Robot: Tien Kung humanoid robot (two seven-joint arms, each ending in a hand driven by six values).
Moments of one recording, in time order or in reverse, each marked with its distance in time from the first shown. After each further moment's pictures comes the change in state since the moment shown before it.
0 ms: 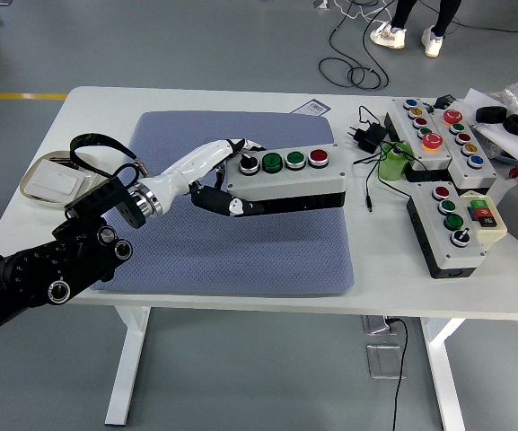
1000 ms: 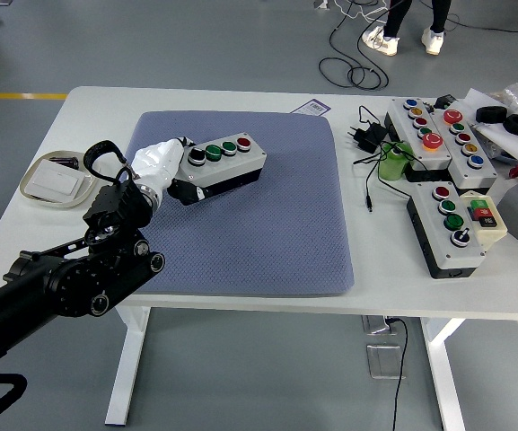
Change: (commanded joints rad) left arm 0.008 -0.120 -0.084 0.061 0.334 0.187 0.673; right arm -0.004 0.000 -0.005 0.000 0.007 0.001 0.004
